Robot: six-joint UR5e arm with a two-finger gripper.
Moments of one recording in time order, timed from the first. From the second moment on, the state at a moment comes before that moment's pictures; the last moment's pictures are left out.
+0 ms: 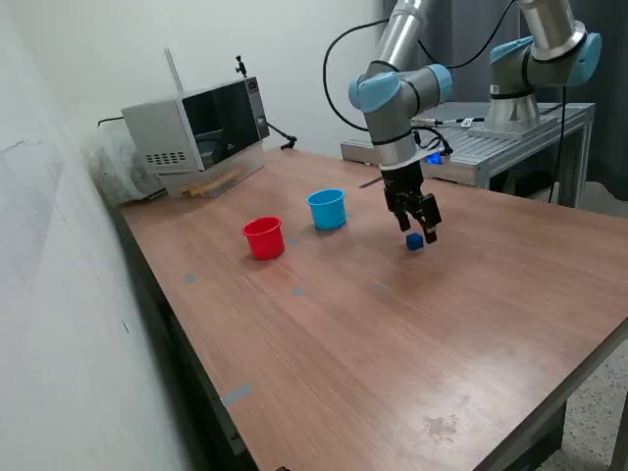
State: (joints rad) arm 0.03 -0.91 1.71 -2.29 -1.45 3.37
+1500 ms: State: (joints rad) arm -0.09 -1.08 1.62 -2.17 -1.54 3.37
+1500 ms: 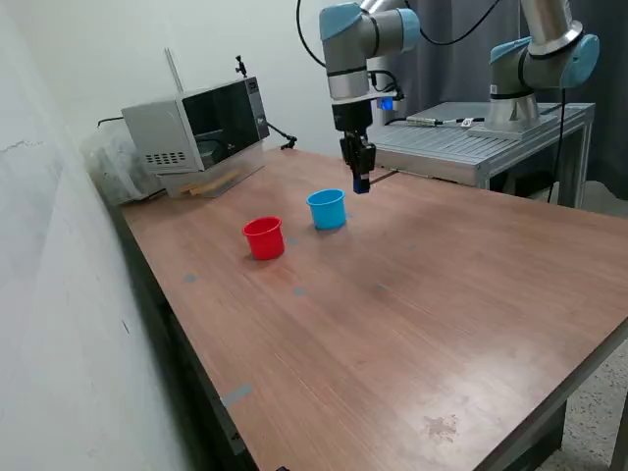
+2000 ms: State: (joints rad) arm -0.24 -1.09 1.58 -2.12 -1.54 3.35
